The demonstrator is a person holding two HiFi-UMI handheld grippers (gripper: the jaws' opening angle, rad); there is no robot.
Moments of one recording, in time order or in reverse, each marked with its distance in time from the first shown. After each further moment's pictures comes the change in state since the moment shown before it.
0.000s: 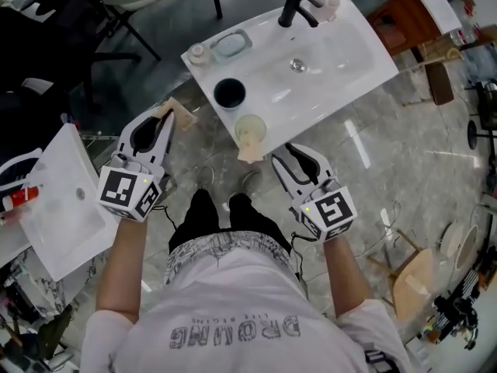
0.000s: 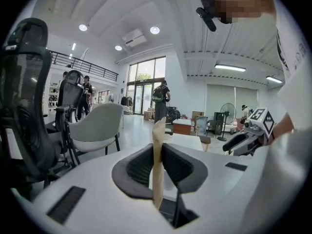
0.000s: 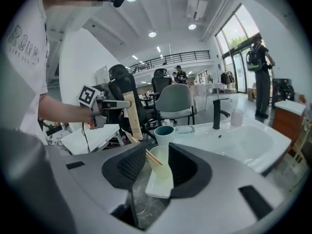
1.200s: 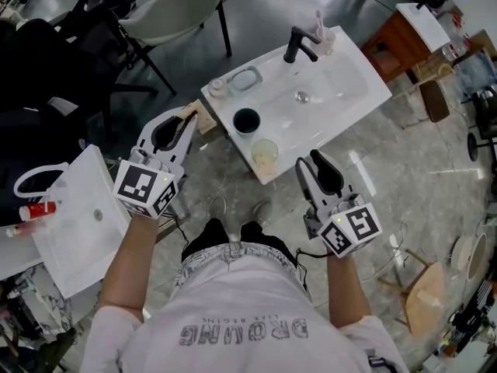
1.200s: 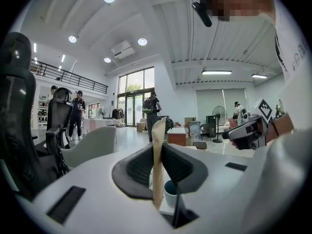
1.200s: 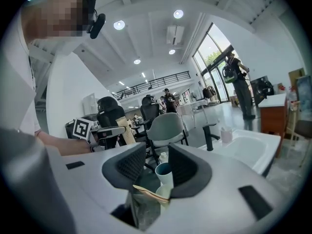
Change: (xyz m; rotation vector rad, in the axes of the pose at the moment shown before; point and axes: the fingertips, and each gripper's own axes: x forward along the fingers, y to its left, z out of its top) left arm -0.001 -0.002 0.076 0.104 -0.114 -0.095; right arm -0.045 0.000 0.093 0.208 -0.308 -0.117
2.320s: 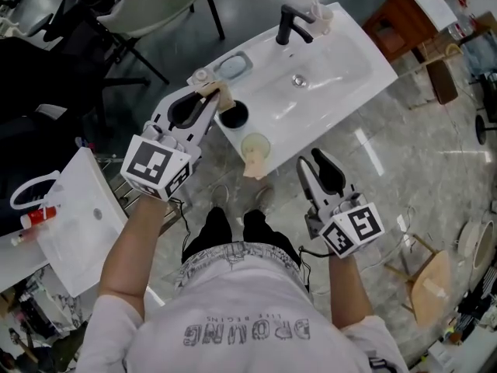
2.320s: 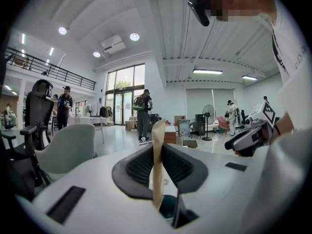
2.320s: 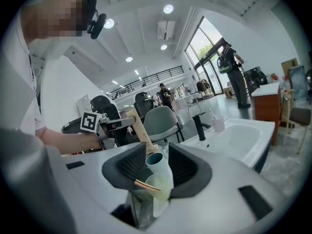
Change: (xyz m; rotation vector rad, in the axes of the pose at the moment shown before) left arm 0.089 -0.041 -0.010 0.016 0.024 -0.137; right arm -0.007 -0.042 -0.031 0.084 0.044 -0.033
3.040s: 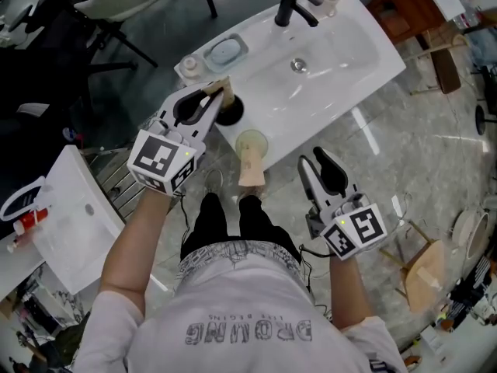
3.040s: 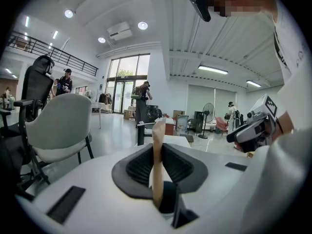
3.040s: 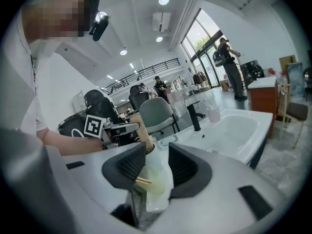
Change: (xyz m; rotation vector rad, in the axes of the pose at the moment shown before) left arm 0.035 0.008 -0.078 -0.110 0.094 -0.026; right arm 0.015 -0.024 -0.025 0.038 0.088 -0.036
